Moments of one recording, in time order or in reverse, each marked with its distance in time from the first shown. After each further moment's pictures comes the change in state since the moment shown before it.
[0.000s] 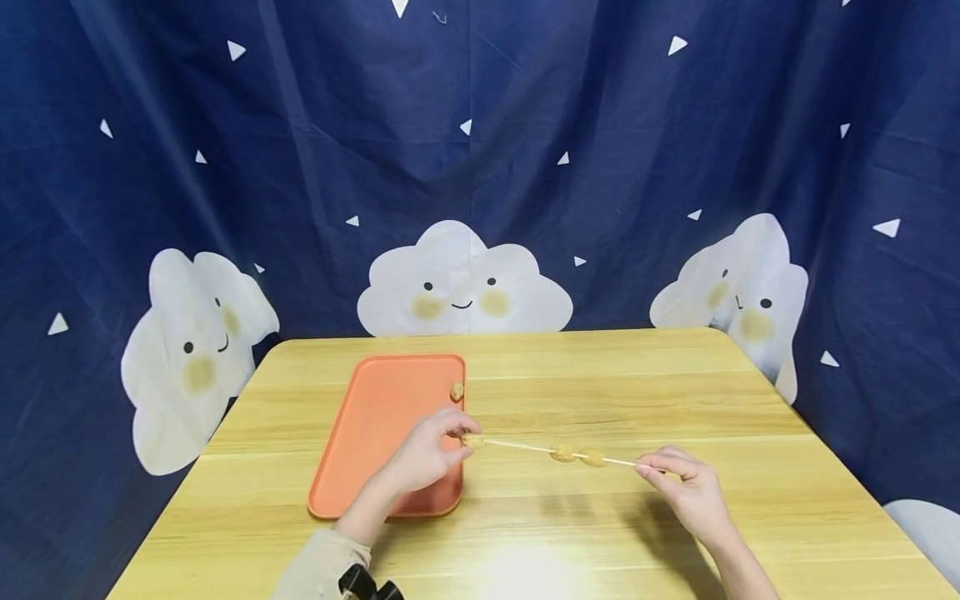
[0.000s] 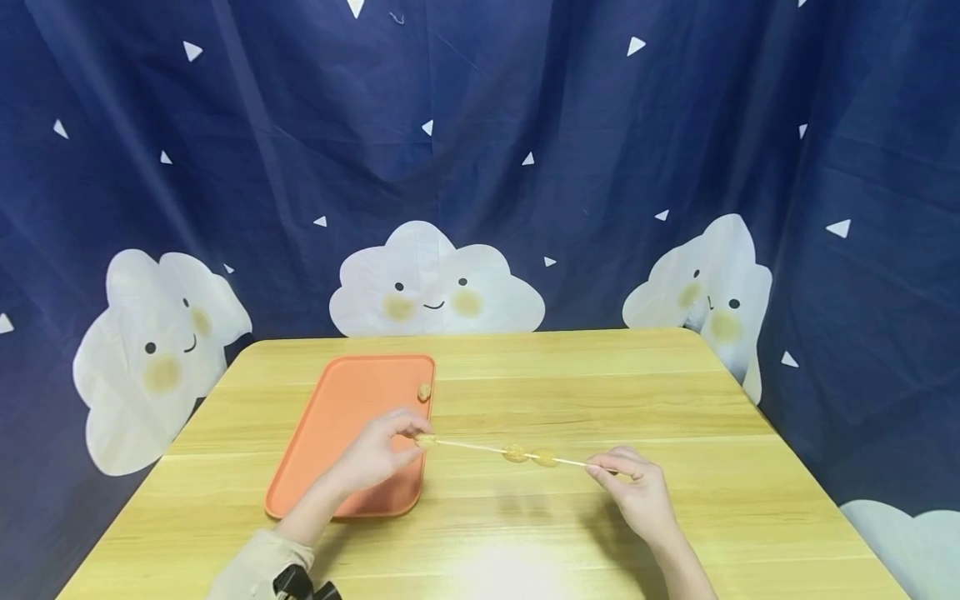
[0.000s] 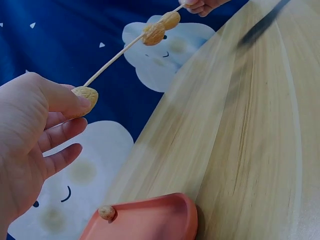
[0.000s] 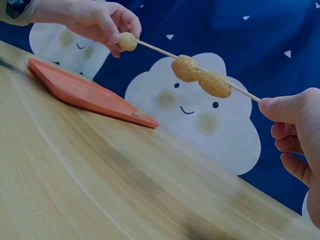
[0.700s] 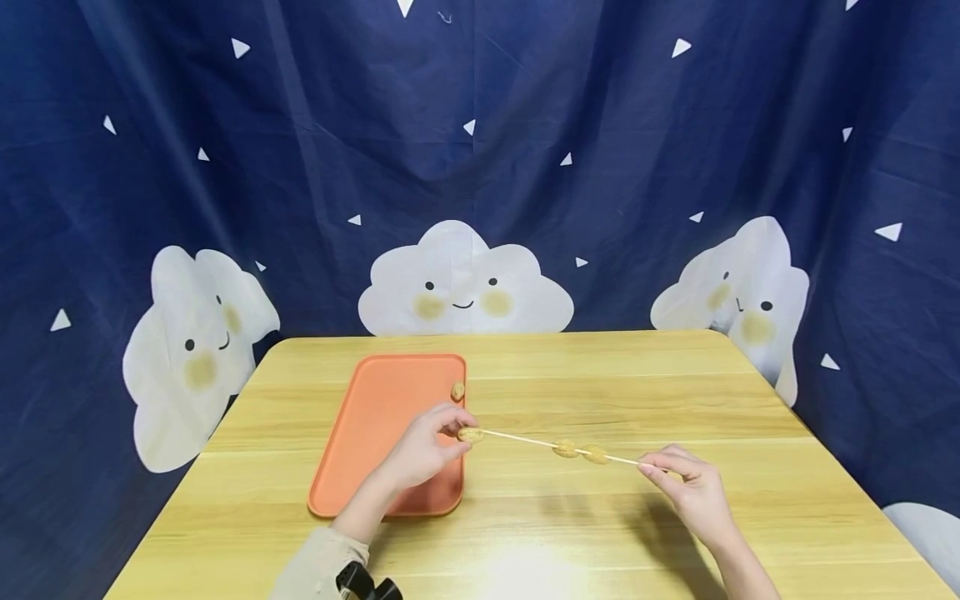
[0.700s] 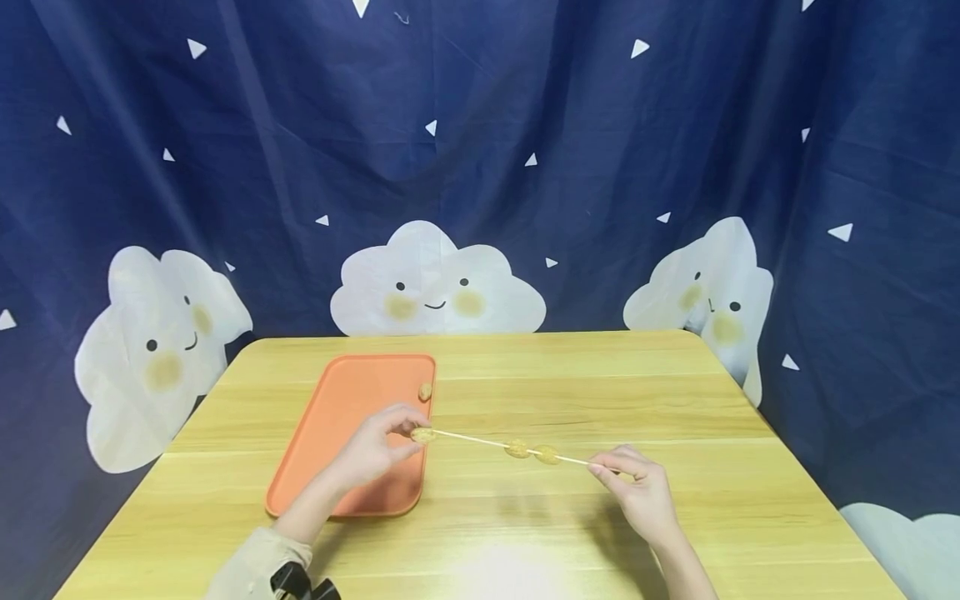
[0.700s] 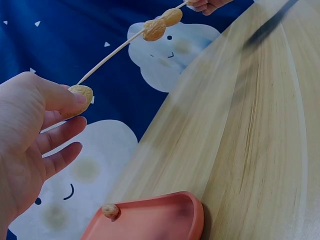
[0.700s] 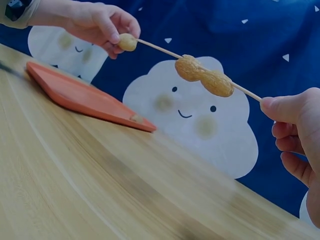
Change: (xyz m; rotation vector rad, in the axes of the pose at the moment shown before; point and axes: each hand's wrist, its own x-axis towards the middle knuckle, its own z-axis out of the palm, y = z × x) left_hand 0.002 0.013 -0.006 -0.060 0.039 -0.076; right_hand 0.002 0.000 0.000 0.054 0.028 -0.053
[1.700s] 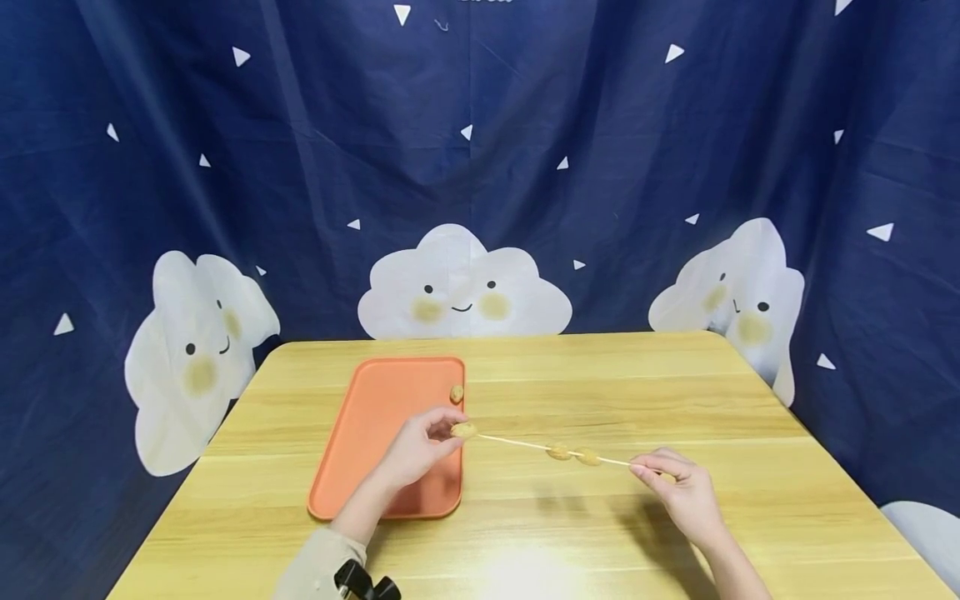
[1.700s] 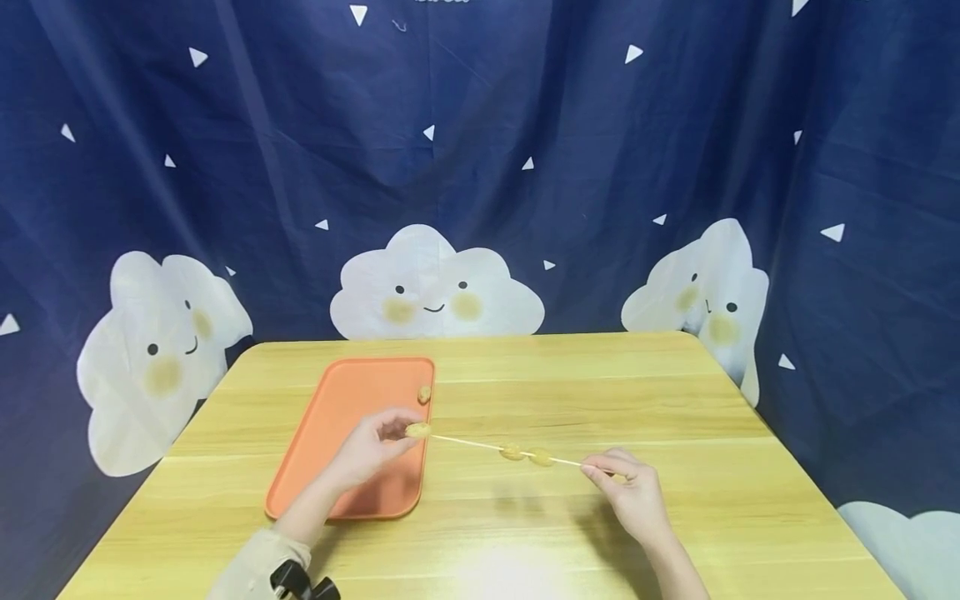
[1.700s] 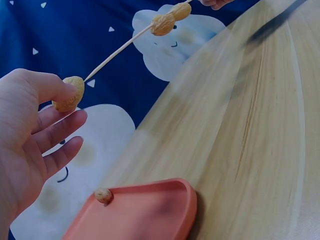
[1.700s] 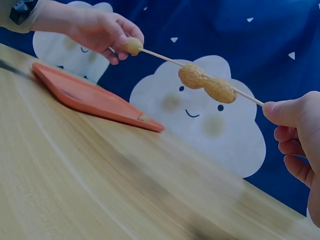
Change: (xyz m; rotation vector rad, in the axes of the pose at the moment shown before) left_hand -0.002 -0.028 0.003 -0.188 0.048 -0.158; right_hand -0.002 -0.009 0.007 -0.034 0.003 0.081
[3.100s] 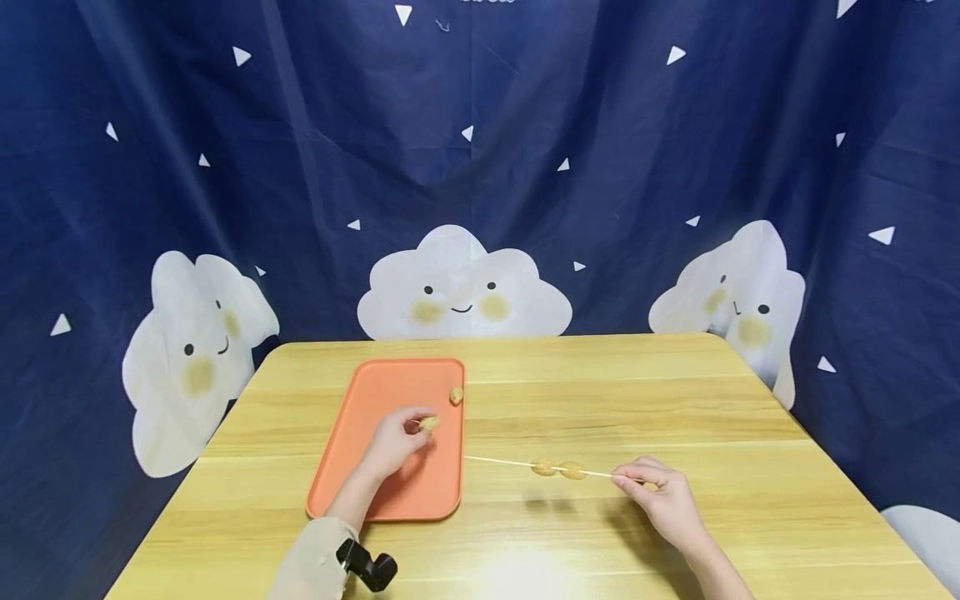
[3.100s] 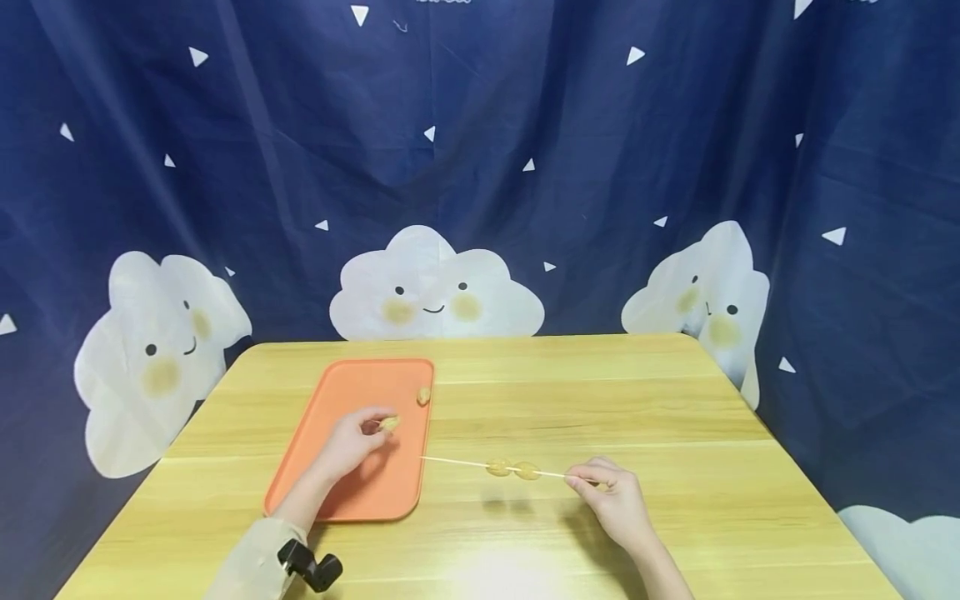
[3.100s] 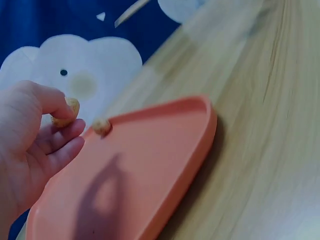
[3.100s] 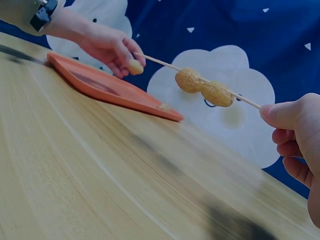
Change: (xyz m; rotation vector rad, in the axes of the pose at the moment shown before) left_hand 0.012 -0.062 -0.021 0.145 0.182 -0.120; right_hand -0.006 0.017 0.016 -0.001 -0.101 0.053
